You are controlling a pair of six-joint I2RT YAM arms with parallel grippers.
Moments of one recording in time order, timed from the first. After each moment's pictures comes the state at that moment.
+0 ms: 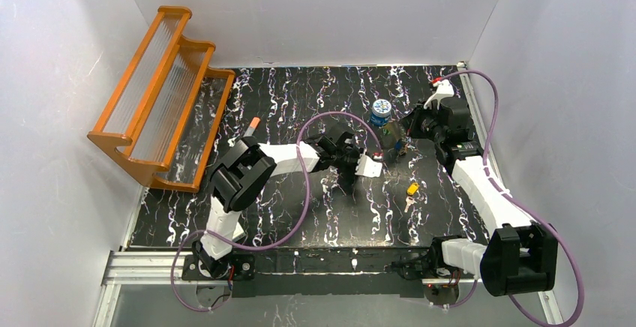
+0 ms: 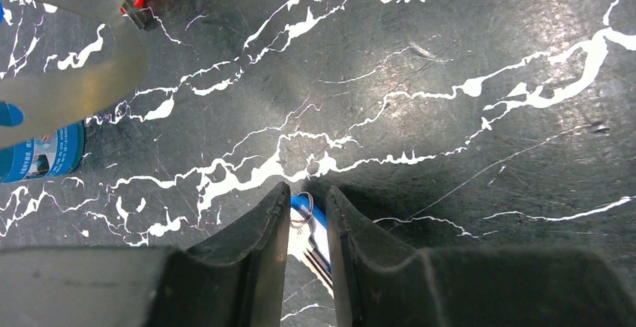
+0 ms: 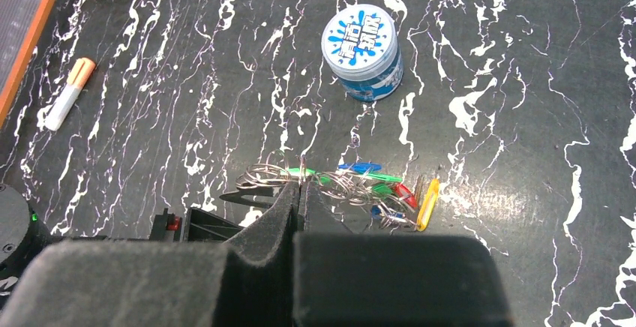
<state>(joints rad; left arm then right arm) -0.86 2.04 1.27 -0.03 0.44 1.00 0.15 1.15 0.82 -0.08 -0.23 0.28</state>
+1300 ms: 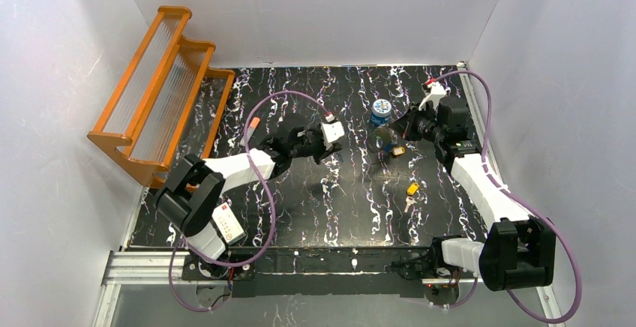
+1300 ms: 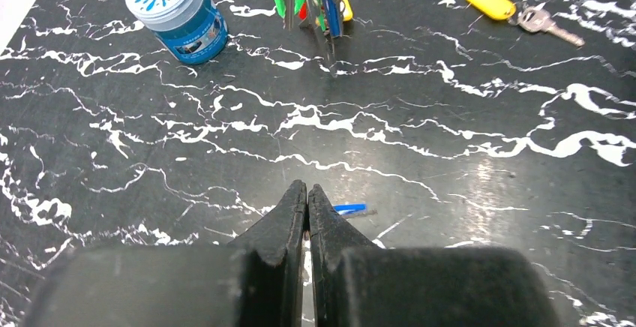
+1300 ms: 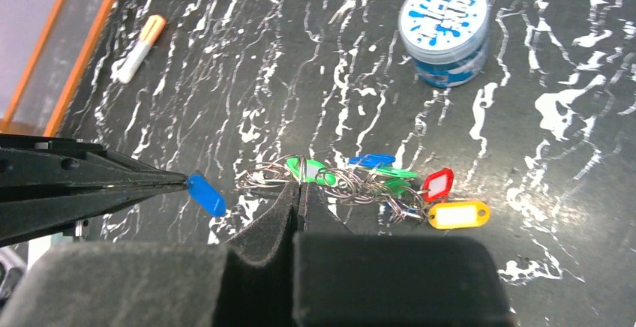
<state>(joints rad) -0.68 1.69 0.93 0.36 0.53 0.42 0.14 1.18 0.82 -0.08 -0.41 0.30</state>
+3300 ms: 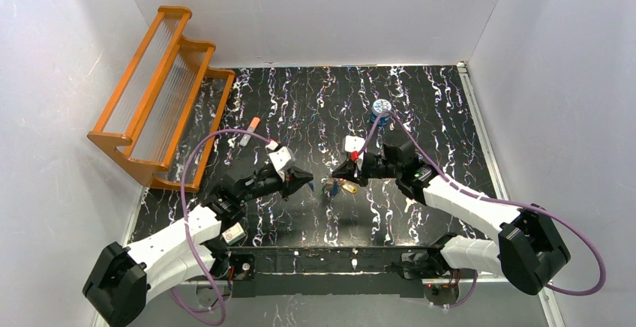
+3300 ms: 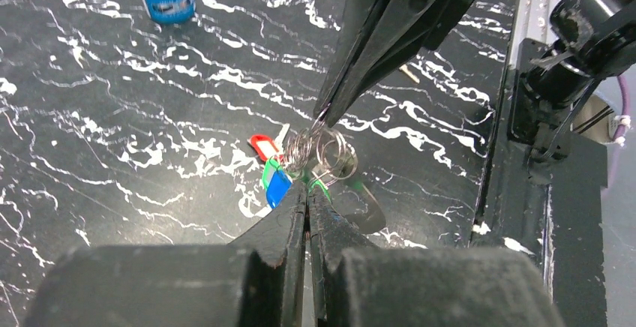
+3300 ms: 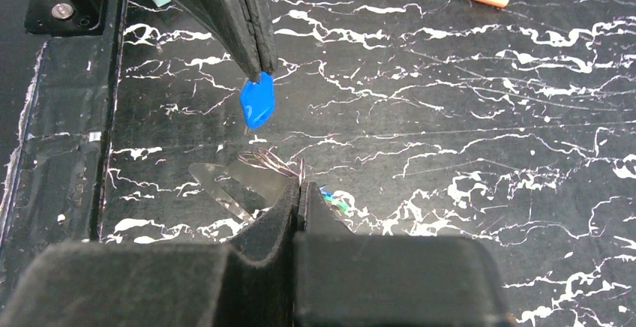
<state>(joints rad) -0.68 0.92 0.38 0.37 0.47 -0.02 0.68 1.17 0.62 0.16 -0.73 -0.38</state>
